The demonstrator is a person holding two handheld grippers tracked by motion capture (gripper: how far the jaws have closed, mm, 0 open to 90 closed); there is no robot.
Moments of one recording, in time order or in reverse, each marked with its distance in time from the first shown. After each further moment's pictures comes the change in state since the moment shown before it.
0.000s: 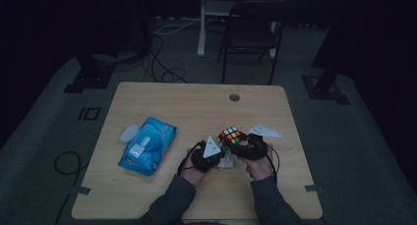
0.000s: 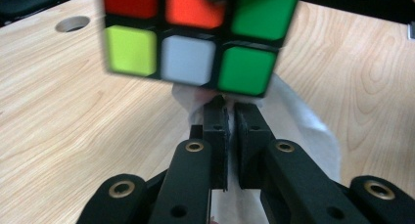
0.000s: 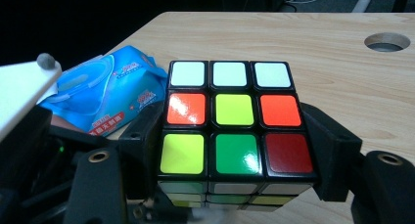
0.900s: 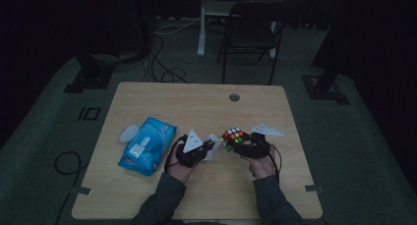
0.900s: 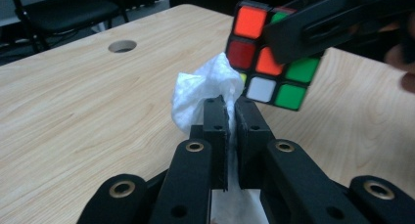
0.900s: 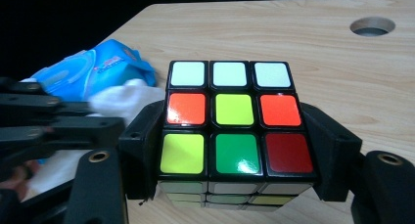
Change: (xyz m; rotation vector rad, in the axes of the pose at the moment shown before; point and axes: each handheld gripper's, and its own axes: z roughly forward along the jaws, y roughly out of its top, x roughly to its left) left arm 0.026 0.003 -0.043 -0.108 0.033 -0.057; right arm -0.016 -0.004 0.003 0.027 -0.026 0.030
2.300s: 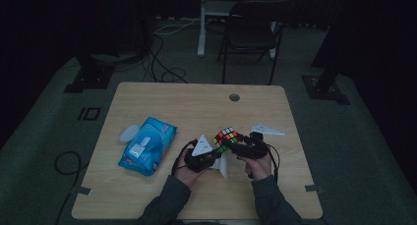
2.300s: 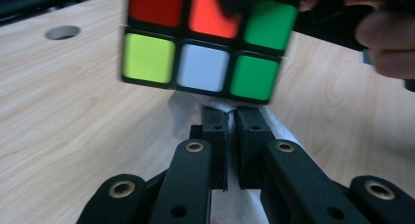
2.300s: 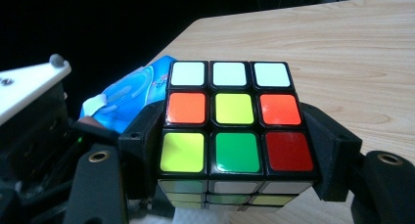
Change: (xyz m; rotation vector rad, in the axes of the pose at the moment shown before) left arm -0.019 -0.007 0.021 0.056 -0.137 0.016; right arm 0.009 0.004 -0.003 -0.034 0.185 0.081
